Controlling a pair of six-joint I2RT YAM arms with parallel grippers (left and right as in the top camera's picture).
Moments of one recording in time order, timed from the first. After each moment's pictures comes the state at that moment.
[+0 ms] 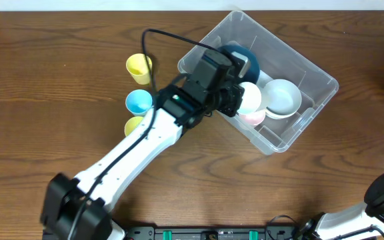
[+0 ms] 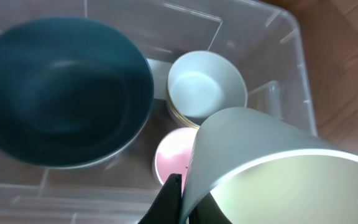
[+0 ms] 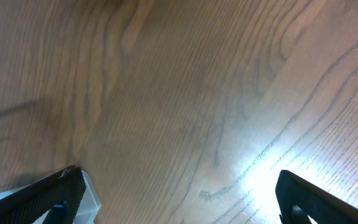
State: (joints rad) left arm -0.68 1.67 1.39 -0.47 0.23 -0.22; right arm -0.65 1.79 1.71 -1.19 0.04 0.47
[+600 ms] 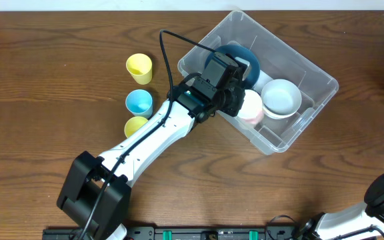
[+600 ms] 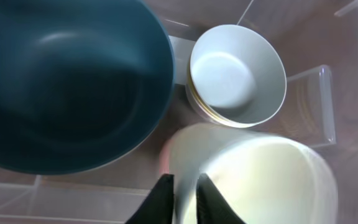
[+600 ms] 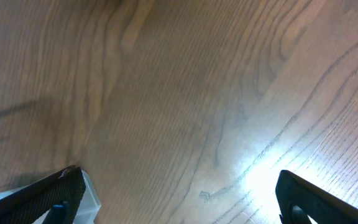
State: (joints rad) left arm -0.68 1.77 1.39 -0.44 0.20 -0.22; right arm -0.65 1.79 1.71 -1.19 0.04 0.47
